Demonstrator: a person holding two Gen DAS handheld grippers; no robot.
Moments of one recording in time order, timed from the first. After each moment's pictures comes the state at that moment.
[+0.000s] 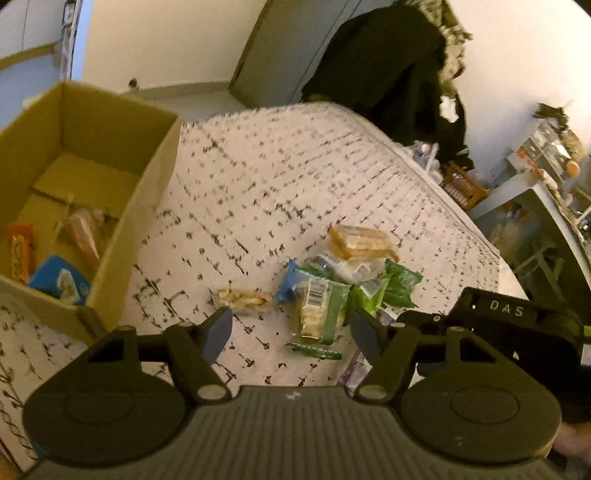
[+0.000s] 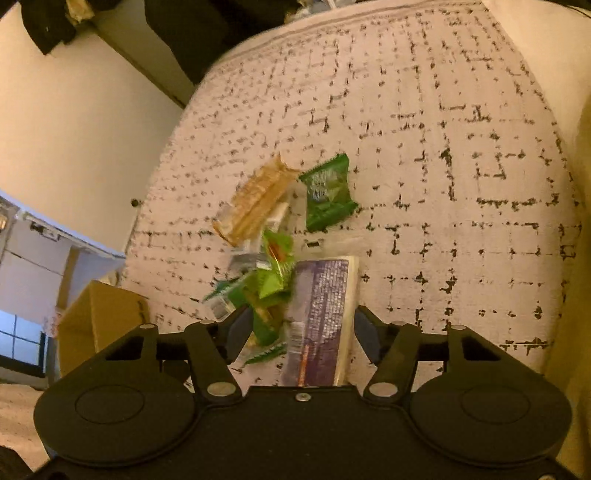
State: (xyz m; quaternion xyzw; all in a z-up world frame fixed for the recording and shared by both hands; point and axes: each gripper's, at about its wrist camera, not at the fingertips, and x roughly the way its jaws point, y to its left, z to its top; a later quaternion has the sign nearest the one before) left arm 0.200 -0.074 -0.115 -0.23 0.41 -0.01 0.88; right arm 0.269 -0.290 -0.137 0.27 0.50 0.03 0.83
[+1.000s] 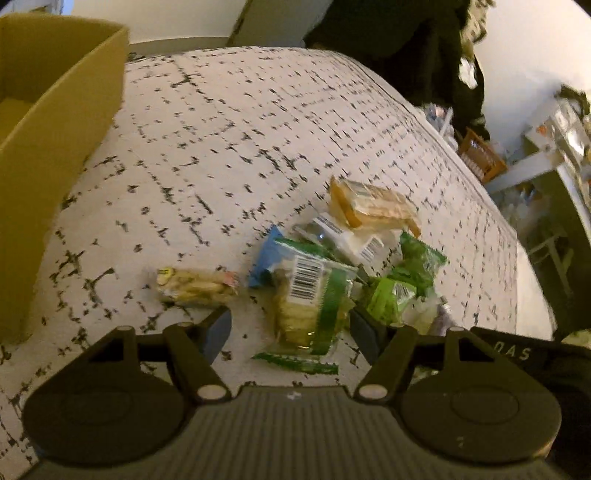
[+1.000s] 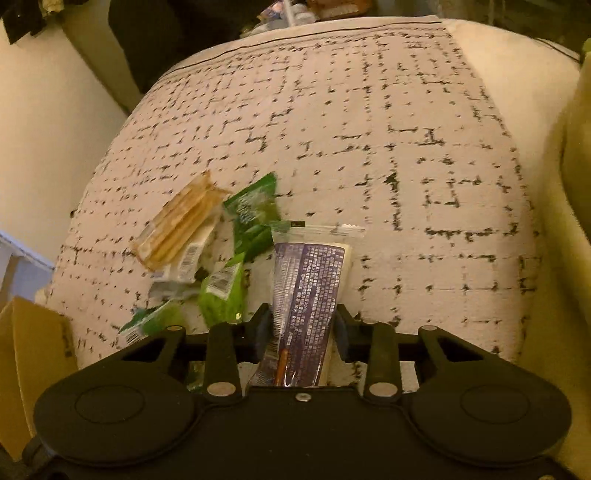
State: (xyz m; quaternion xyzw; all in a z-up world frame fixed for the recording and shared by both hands) left arm 0.256 -0.105 -0.173 -0.23 0.47 -0.02 0.85; right arm 0.277 -0.300 -0.156 0.21 0.47 -0.07 0.85
